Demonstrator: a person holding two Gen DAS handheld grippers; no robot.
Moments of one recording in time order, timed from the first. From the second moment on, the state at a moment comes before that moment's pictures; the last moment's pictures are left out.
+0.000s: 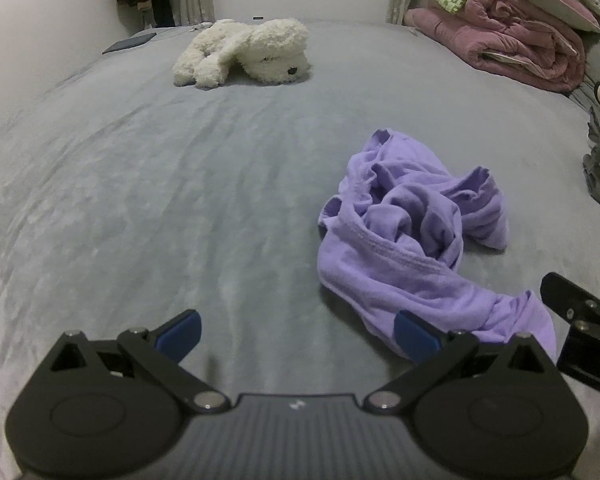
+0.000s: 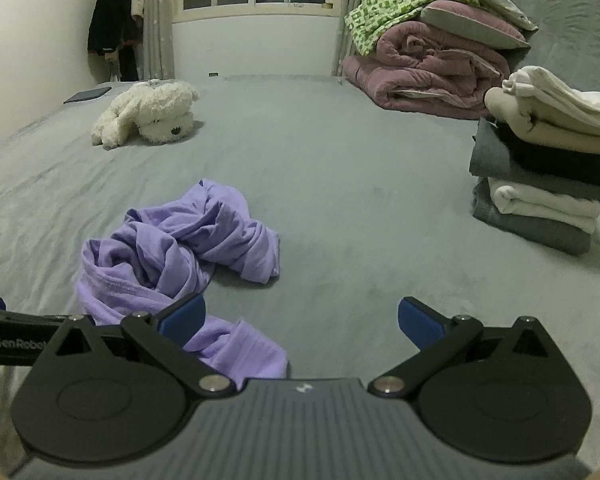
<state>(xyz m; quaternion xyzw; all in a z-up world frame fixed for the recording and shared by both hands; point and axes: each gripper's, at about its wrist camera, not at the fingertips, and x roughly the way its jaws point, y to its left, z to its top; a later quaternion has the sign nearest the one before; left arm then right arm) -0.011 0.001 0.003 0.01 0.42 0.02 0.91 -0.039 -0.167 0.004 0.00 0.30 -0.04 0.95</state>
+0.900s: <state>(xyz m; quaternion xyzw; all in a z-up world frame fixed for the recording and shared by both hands) 0.001 -0.001 -0.027 0.01 0.43 -0.01 0.90 -0.025 -0.172 -0.018 0.03 0.39 -0.01 0.92</state>
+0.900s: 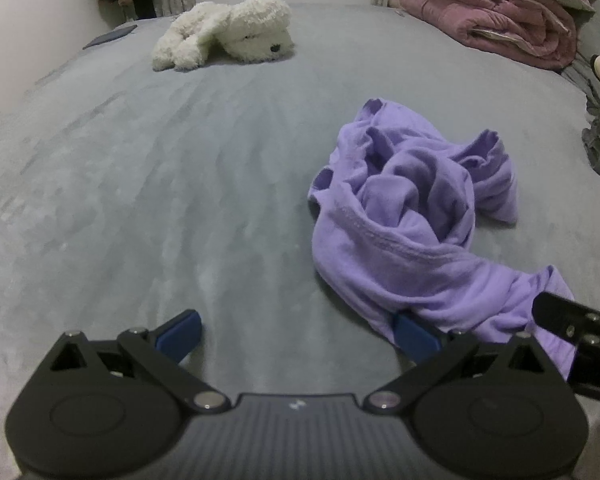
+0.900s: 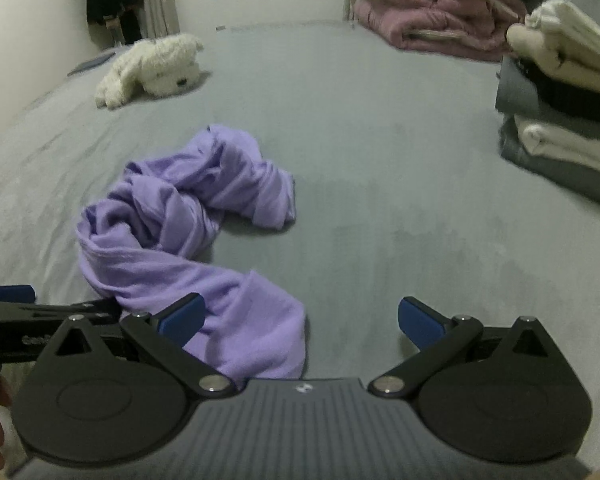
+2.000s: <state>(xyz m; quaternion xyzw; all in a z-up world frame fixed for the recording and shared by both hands) 0.010 0.048 -0.015 -0.05 0.41 -0.07 0.91 -0.030 -0.162 -0.016 0.04 0.39 0.09 0.91</state>
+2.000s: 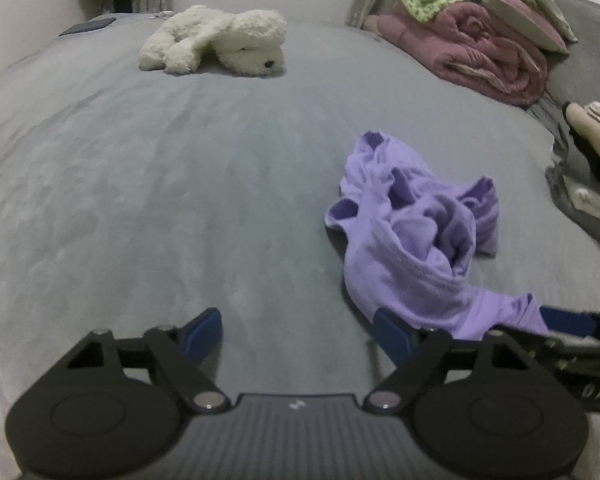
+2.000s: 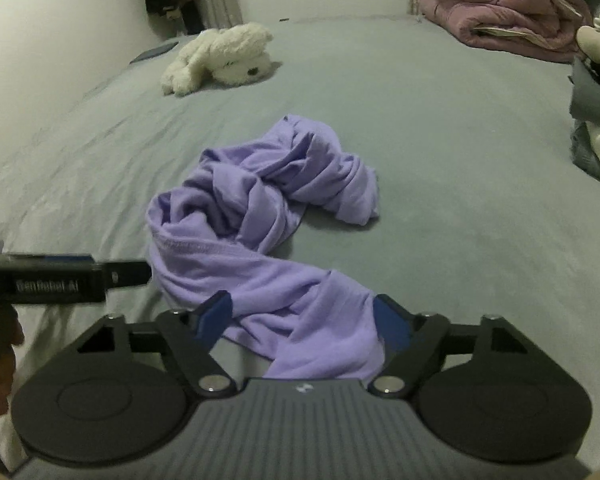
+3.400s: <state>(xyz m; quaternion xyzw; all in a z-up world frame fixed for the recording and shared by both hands) 0.036 0.025 -0.023 -0.09 0.40 -0.07 0.91 -0.044 -0.342 -0.002 0.06 0.36 -0.19 0.91</state>
